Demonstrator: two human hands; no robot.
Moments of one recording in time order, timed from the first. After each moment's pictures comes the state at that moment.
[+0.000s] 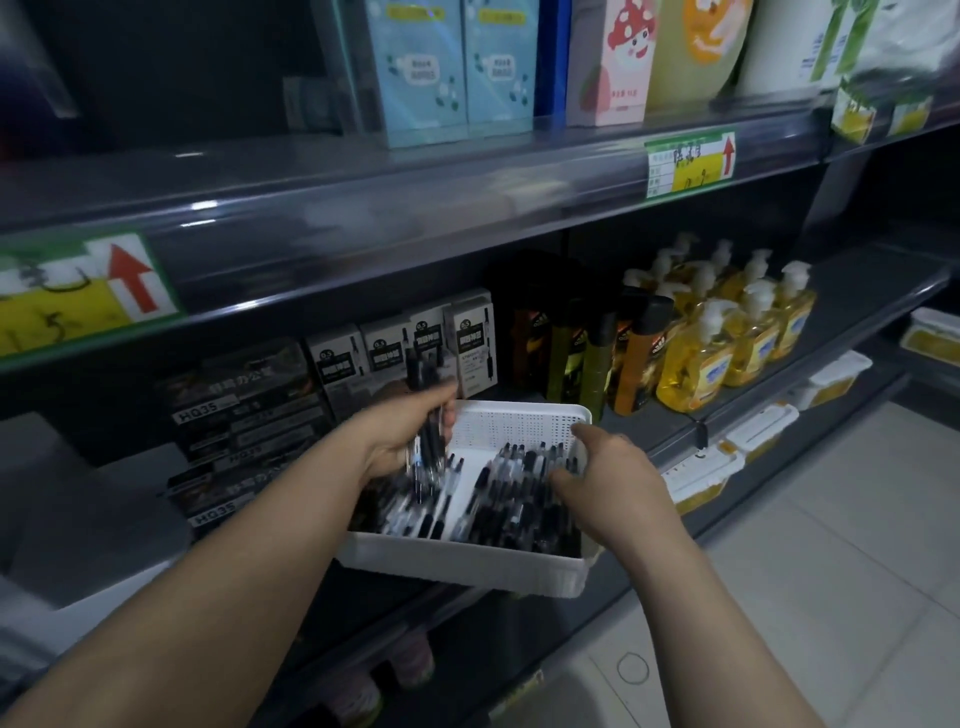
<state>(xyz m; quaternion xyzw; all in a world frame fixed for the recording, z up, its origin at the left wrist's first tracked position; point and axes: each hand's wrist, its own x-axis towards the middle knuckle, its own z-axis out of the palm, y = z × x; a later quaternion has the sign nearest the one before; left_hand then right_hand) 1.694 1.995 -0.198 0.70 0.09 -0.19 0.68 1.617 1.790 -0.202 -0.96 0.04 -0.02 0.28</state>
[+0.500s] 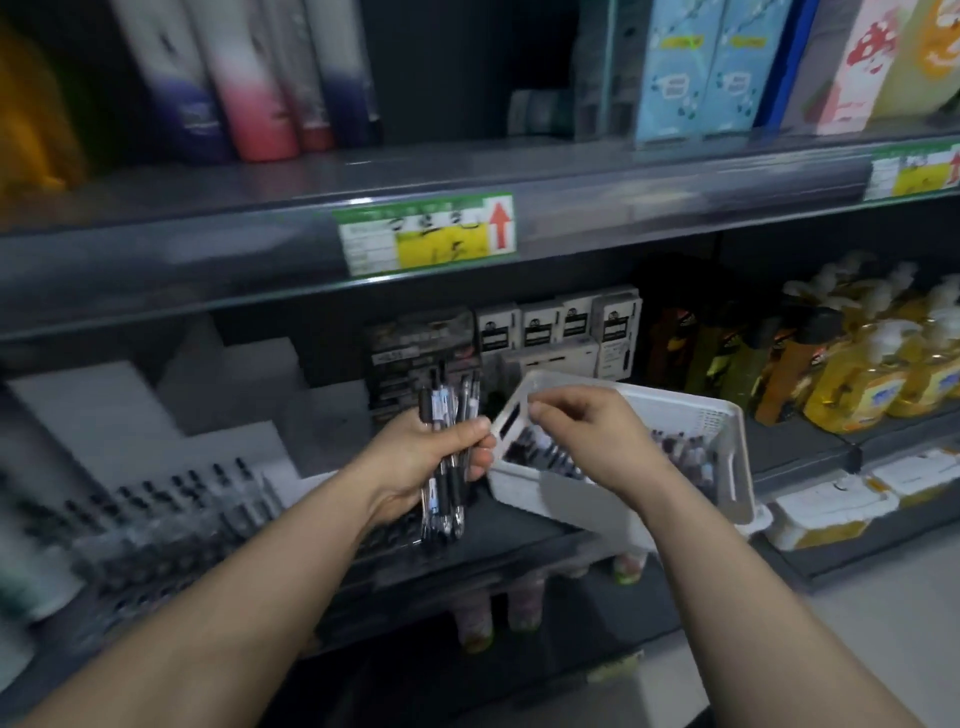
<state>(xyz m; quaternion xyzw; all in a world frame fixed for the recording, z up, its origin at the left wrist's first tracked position) 1.548 2.093 -0.186 0.65 0.12 -0.04 0.75 1.597 1.914 -0.181 -0.83 -0.17 0.02 0.53</state>
